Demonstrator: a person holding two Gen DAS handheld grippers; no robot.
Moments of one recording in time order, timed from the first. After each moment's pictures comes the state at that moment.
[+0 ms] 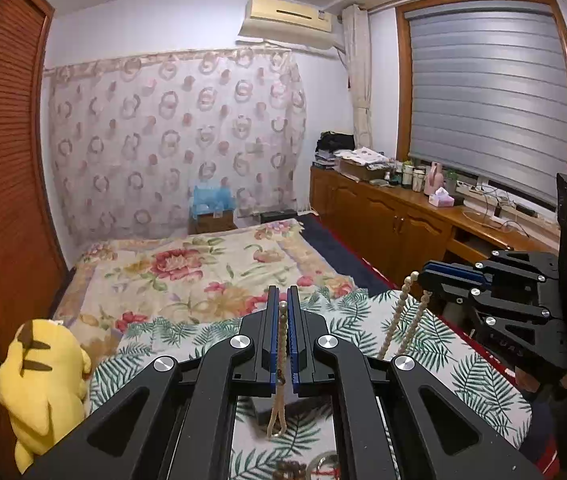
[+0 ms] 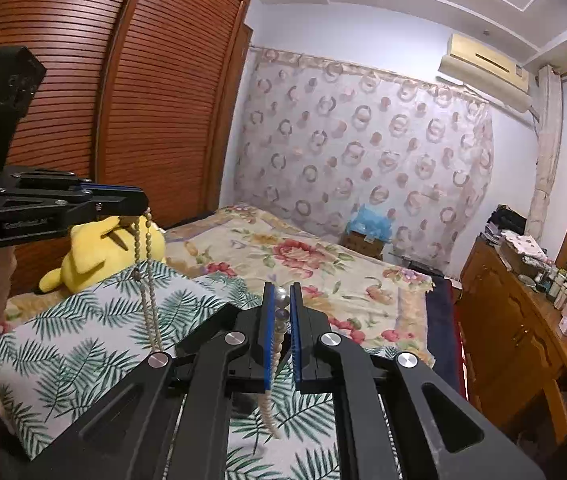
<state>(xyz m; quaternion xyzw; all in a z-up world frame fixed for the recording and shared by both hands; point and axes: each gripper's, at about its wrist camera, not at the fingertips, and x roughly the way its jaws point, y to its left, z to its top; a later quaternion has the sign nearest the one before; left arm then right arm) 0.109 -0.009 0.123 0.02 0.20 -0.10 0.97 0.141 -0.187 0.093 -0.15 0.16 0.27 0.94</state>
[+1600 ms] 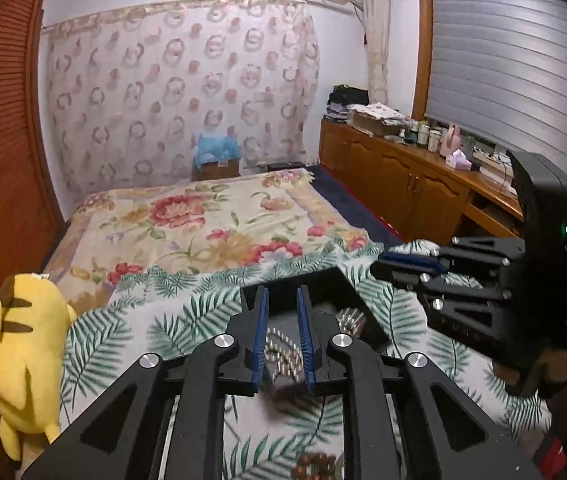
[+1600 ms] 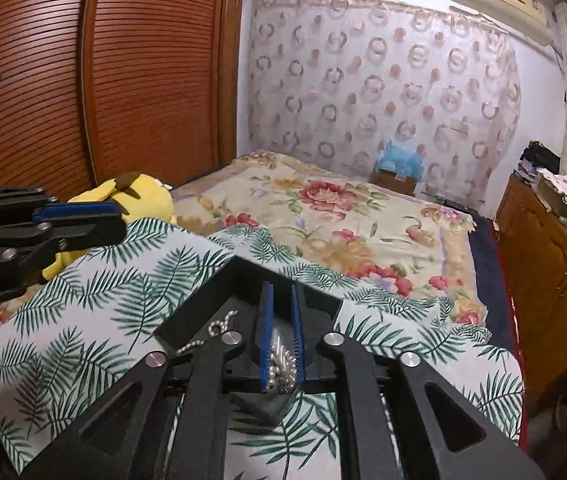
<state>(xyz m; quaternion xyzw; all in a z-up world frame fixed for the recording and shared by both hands) 0.154 0.007 0.036 0.01 0.29 -0.09 0.95 0.229 -0.134 -0.008 -0.12 0.27 0.30 0.91</state>
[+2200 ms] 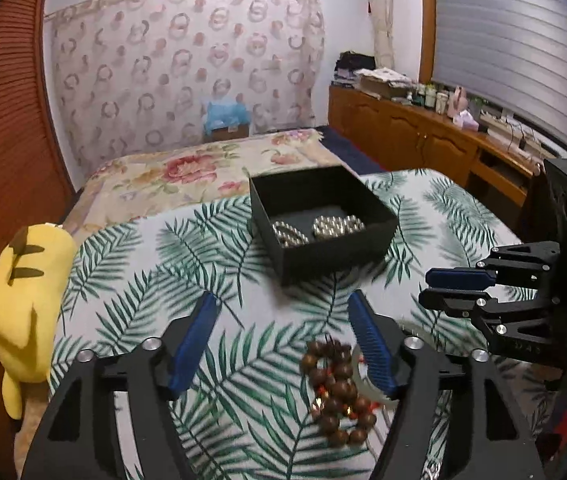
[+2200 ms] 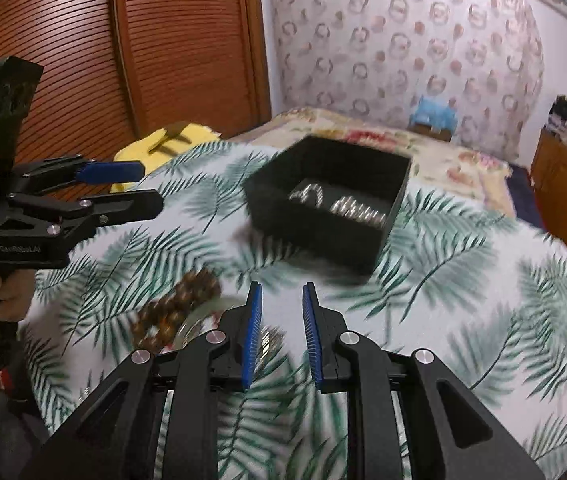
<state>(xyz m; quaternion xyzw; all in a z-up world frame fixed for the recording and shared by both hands) 0.088 0.009 -0.033 0.03 0.34 -0.07 0.94 0.134 -0.153 -0.084 -0.09 0.34 0.36 0.86</state>
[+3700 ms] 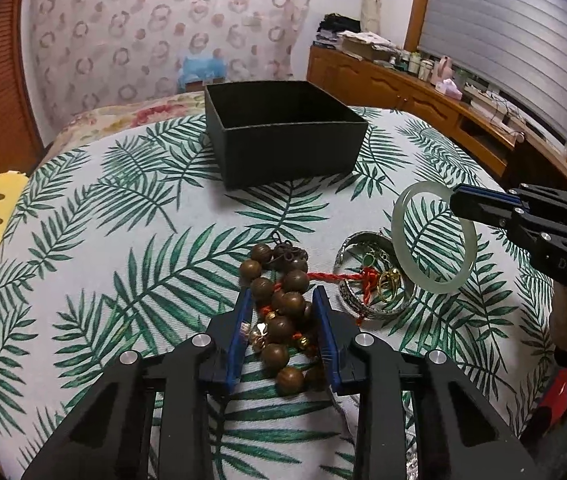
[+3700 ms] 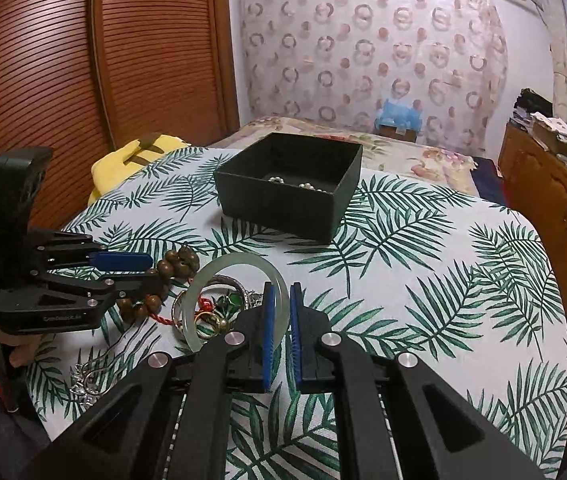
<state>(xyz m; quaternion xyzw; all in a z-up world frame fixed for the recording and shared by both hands) 0.081 -0.008 -0.096 0.00 0.41 -0.12 0.91 0.107 -0.188 -0.081 -0.08 0.32 0.29 0.90</state>
